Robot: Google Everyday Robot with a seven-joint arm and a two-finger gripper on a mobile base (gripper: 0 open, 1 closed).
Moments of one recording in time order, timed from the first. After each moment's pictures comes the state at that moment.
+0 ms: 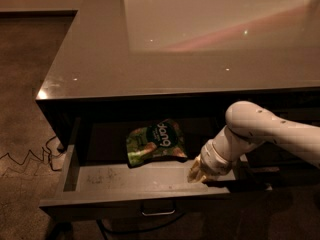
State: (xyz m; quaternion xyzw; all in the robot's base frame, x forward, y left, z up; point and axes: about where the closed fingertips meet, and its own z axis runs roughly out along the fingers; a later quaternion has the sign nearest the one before) arm 0.437 -0.114 0.602 -0.73 0.63 0.22 0.13
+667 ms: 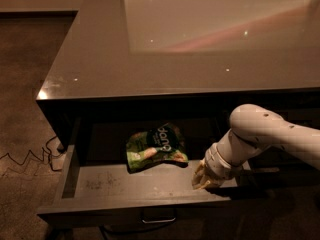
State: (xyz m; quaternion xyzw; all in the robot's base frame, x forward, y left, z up) arm 0.423 -0.123 0.610 -0.73 0.64 0.21 0.12
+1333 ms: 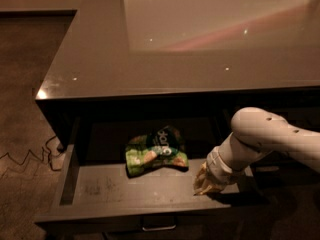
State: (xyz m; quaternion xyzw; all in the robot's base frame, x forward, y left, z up) arm 0.406 -0.125 0.613 -0.73 0.64 0.20 0.12
